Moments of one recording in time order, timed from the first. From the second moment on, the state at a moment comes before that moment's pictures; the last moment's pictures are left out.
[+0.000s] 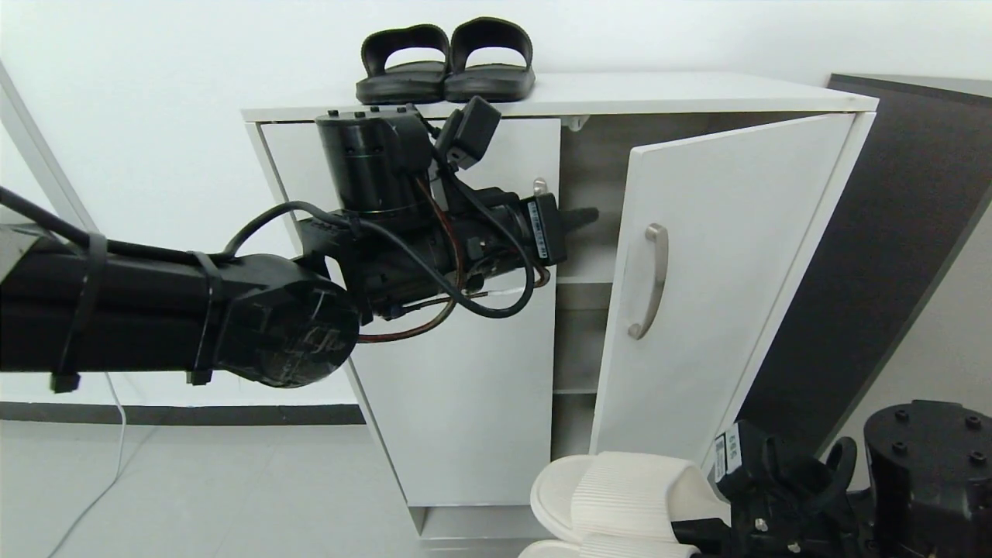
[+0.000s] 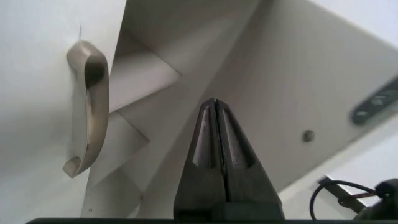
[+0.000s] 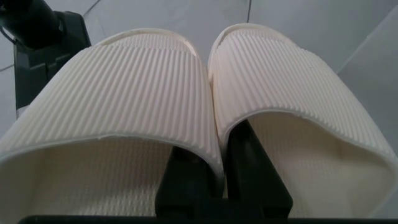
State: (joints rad) left arm -0.65 1.84 -1.28 -0.63 -0.37 -0.35; right arm 0.86 1.49 -0.38 -0.72 0.30 -0.09
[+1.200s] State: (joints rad) left arm -0.62 1.57 -0.92 -0.79 -0.22 -0.33; right arm 0.85 1.50 -0.44 -0.73 0.08 0.00
